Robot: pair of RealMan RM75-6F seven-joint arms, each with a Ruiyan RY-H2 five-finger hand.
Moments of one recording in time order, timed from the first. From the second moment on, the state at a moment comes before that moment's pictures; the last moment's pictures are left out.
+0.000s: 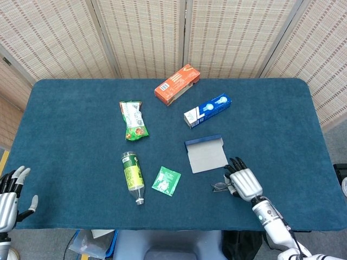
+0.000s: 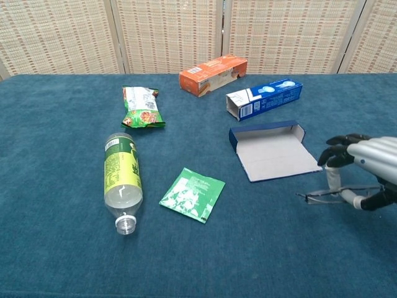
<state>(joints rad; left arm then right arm) -0.02 -1.18 -0.05 -1.61 1.47 1.54 0.00 0.39 -1.47 0.04 -1.49 -1.43 1.06 -0.33</state>
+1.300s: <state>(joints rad) 0.00 -1.18 -0.04 -1.60 1.47 1.54 -0.01 0.74 -1.73 0.22 -1.10 -1.17 0.86 -0.43</state>
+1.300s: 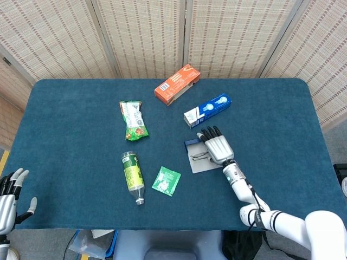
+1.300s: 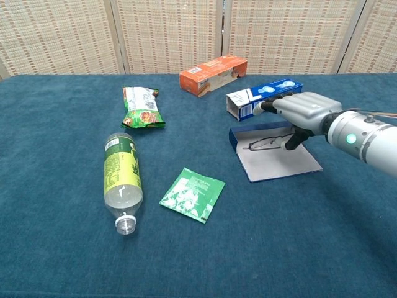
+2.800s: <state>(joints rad) 0.01 -1.18 -0.04 -1.58 1.45 1.54 -0.02 0.88 -1.85 0.29 -0.89 -0.96 0.77 -0.53</state>
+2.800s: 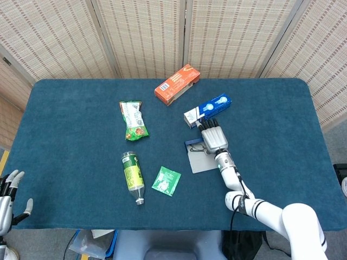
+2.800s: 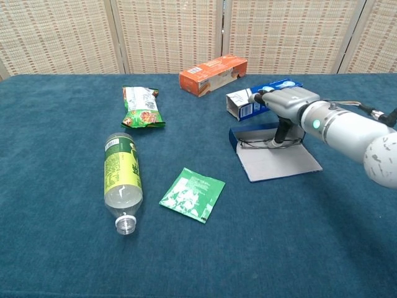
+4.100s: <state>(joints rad) 0.02 -1.18 -0.05 -1.57 1.43 1.54 -0.02 0.96 -1.90 0.31 -0.76 -0.90 0.73 -0.53</state>
